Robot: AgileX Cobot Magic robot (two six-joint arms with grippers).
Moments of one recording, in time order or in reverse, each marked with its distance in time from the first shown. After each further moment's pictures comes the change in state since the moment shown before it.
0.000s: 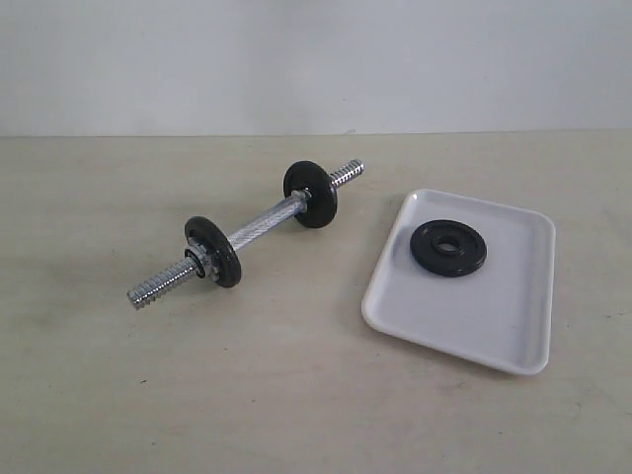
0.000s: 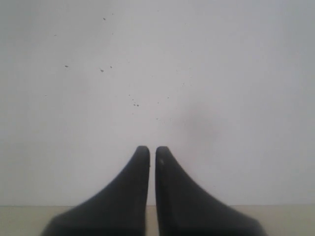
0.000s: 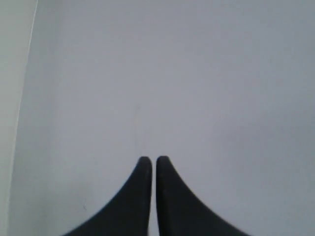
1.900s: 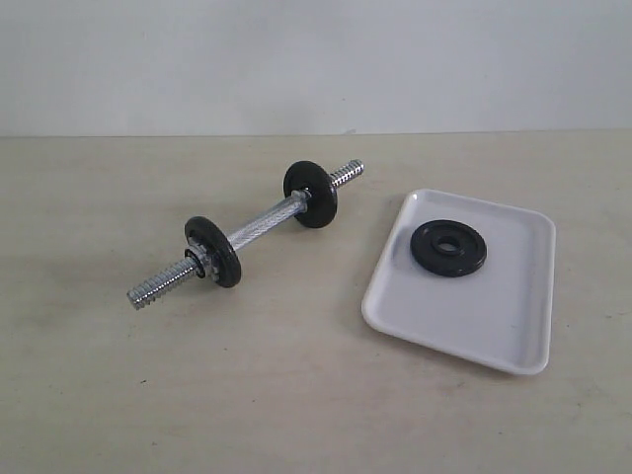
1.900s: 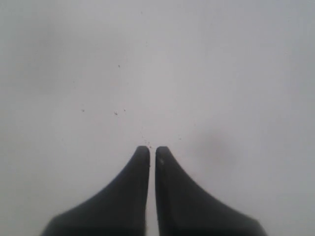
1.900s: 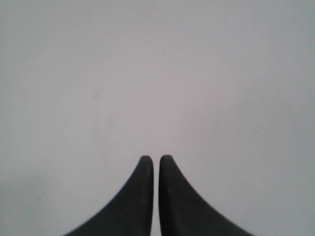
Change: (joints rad) left arm 0.000 0.025 -0.060 0.000 -0.116 0.037; right arm 0.000 0.085 -0.332 0.148 0.425 -0.130
